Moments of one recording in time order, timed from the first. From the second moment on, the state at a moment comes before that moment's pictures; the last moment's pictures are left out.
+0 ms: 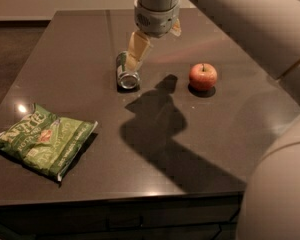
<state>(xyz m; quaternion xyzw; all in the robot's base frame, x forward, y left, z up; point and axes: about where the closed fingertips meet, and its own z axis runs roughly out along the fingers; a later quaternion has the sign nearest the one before) 0.632 -0.025 0.929 -0.41 0.90 -0.05 0.14</state>
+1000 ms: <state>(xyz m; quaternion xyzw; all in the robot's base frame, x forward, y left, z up) 0.671 0.034 0.901 -0.32 0.94 0.02 0.13</state>
